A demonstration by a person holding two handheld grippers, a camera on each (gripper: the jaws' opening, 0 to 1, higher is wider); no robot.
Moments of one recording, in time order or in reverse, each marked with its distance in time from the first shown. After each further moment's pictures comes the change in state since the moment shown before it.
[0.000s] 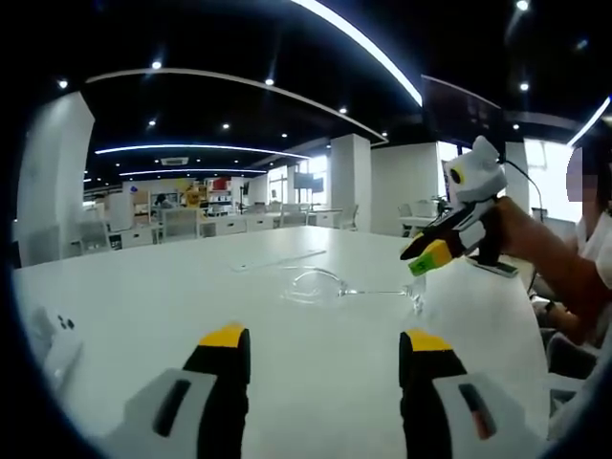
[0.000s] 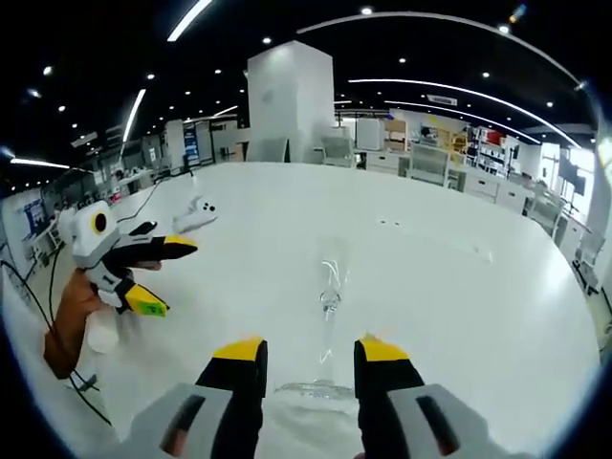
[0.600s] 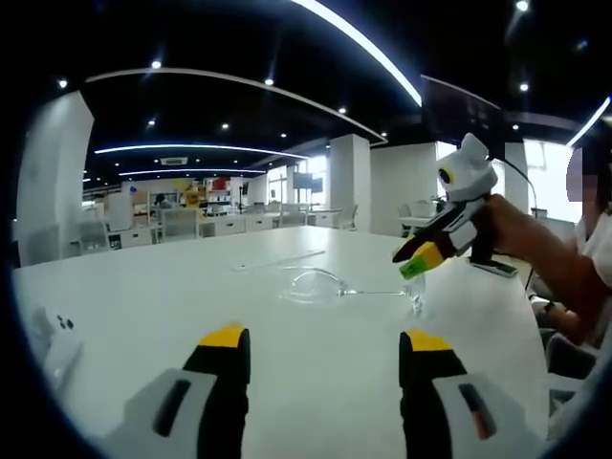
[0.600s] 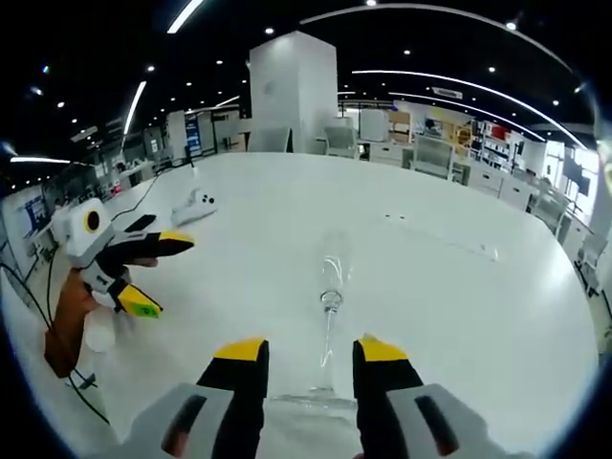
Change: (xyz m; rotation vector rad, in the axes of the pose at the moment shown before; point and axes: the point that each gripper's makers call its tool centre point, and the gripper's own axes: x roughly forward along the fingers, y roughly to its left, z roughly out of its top) left arm 0.000 -0.001 0.000 -0.002 -0.003 -0.004; right arm 0.013 0.000 0.001 -0.004 0.051 0.012
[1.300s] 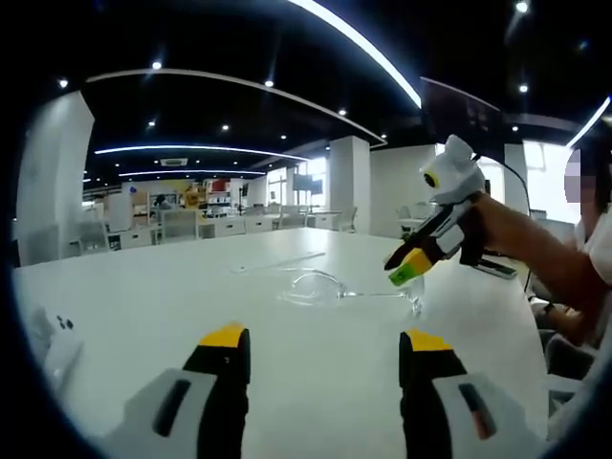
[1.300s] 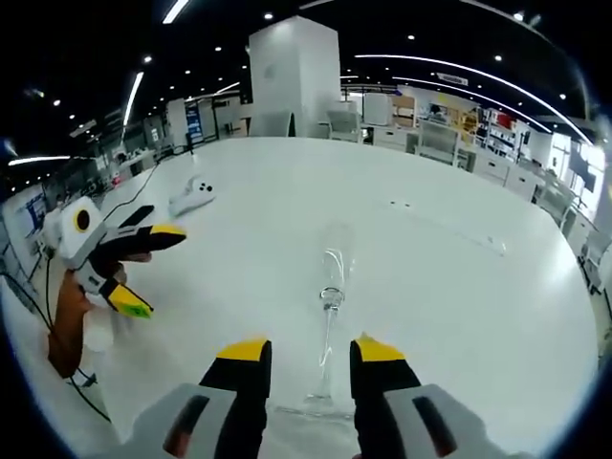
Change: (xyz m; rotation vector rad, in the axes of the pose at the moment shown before) left arm 0.001 0.002 0.002 -0.002 -0.009 0.000; right arm 0.014 -0.004 0.001 0.005 0.080 0.022
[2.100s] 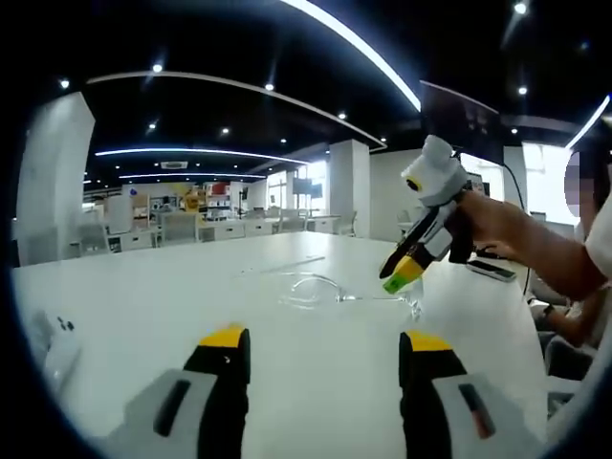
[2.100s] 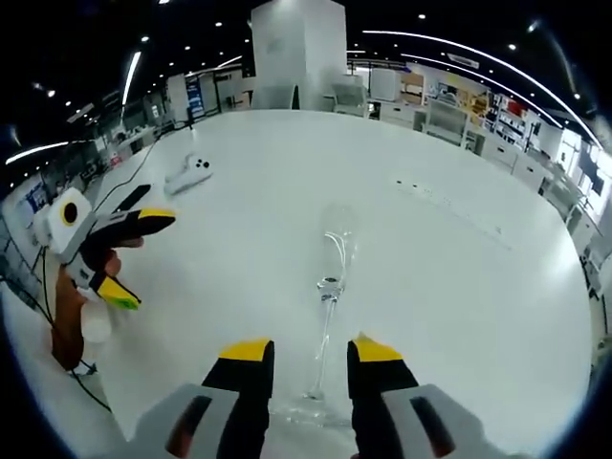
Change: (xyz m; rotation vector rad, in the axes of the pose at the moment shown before) left arm -0.001 0.001 0.004 0.001 -0.016 0.000; right arm 0.010 -0.003 -0.004 -0.018 0.136 0.017
